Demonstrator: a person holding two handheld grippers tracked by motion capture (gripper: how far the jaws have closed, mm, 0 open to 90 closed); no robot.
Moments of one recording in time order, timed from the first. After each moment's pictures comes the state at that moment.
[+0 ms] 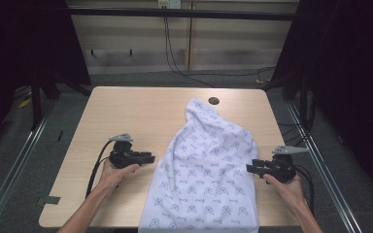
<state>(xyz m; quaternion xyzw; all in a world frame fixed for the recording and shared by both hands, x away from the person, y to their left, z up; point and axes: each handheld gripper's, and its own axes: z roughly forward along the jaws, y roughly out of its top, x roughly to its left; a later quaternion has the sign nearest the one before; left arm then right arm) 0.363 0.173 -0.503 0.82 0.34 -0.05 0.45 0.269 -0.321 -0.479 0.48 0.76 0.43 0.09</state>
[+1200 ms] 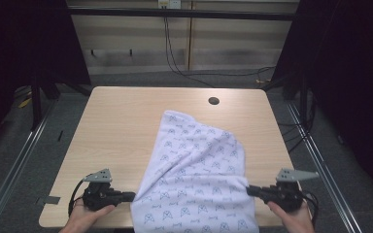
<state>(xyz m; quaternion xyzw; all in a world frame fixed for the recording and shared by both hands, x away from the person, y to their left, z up) 0.245 0.237 -0.489 0.84 0.30 -0.08 0.44 0.173 -0.293 -0.449 0.43 0.78 0.45 0.05</state>
